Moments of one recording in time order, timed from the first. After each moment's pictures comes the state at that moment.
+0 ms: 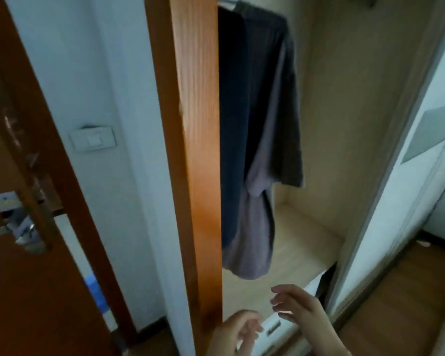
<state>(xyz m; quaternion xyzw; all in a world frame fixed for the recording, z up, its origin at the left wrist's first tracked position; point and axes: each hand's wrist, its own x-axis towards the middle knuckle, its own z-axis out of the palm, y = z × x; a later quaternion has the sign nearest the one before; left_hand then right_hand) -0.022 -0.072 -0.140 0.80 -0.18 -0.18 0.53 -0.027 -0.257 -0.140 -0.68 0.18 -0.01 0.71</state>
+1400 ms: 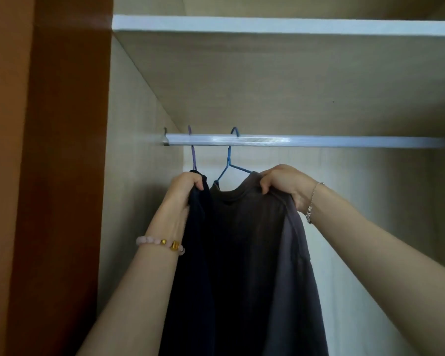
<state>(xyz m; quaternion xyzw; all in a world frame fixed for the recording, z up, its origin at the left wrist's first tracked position) 0.244 -0.132 0.312 0.64 0.03 0.33 0.69 0.310 -0.310 0.335 -0.74 -0.25 -0.02 0.62</state>
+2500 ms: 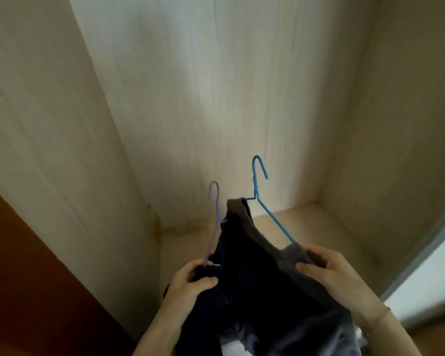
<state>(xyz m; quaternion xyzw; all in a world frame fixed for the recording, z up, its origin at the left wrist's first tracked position) 0.122 -0.224 -0.092 0.68 0.16 -0.12 0.71 0.143 -0.488 -0.085 -0.77 -0.03 0.08 0.63</state>
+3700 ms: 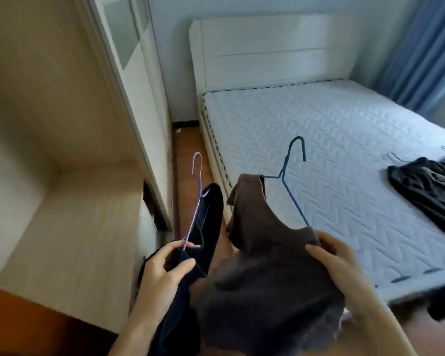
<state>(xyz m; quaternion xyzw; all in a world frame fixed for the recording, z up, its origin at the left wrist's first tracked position) -0.033 -0.121 -0.123 0.65 -0.43 -0.42 0.46 -0.312 -0.175 -0.133 -0.46 0.60 -0.40 0.51</state>
